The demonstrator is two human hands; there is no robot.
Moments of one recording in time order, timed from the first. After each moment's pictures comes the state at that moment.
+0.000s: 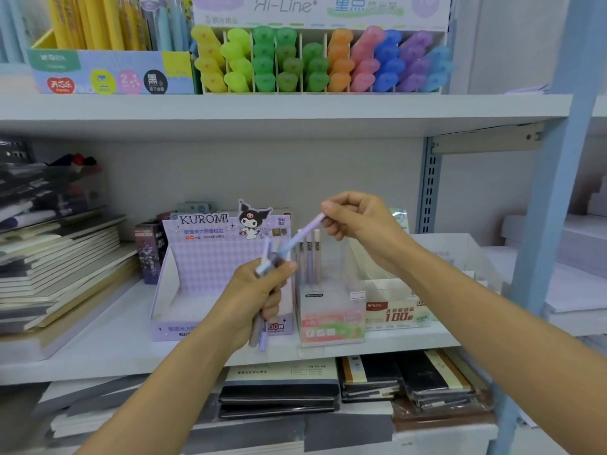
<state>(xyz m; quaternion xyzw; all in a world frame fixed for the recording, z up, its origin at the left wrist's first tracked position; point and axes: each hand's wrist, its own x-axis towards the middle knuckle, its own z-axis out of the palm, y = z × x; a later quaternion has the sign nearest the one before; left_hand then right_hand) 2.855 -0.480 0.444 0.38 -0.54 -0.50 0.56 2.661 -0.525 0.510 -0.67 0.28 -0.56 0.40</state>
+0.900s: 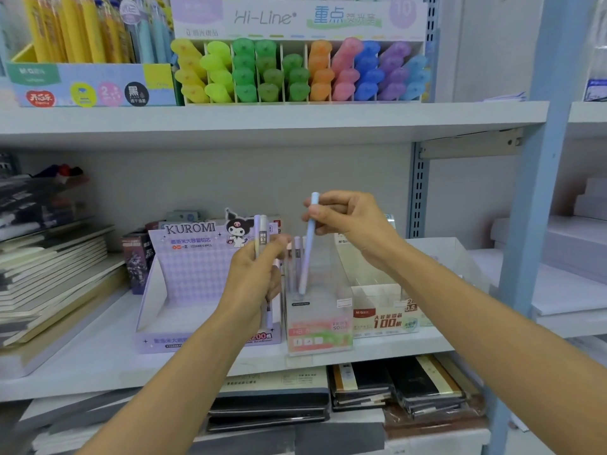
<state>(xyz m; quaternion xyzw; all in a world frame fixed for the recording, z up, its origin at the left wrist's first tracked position) 2.822 -0.484 0.470 0.39 -0.51 -0.41 0.64 2.655 -0.524 0.521 -0.70 0.26 -0.55 0.37</state>
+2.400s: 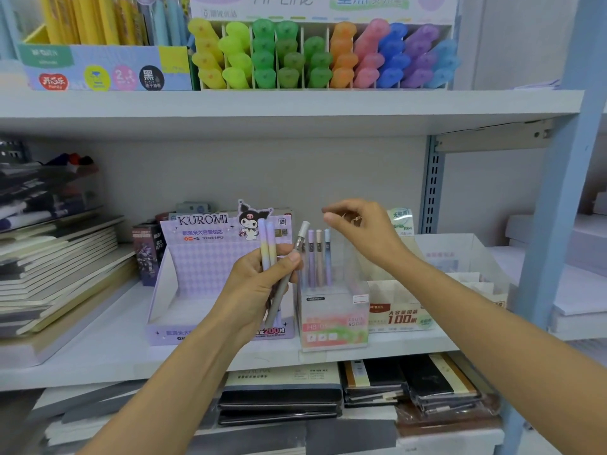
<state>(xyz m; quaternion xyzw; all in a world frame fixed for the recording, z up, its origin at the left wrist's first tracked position) 2.851 -0.489 0.449 0.35 -0.55 -0.47 0.60 2.656 -0.556 0.495 -0.76 0.40 -0.51 0.09</state>
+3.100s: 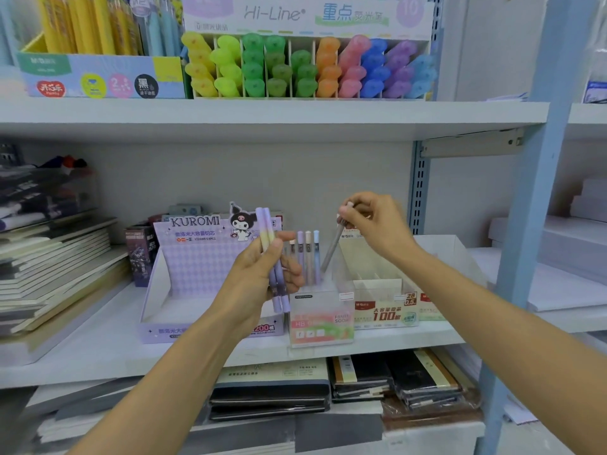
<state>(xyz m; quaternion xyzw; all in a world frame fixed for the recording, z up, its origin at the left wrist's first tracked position) 2.837 -0.477 0.459 0.33 -0.58 -0.46 0.59 2.628 -0.542 0.506 -0.72 0.42 -0.55 0.11</state>
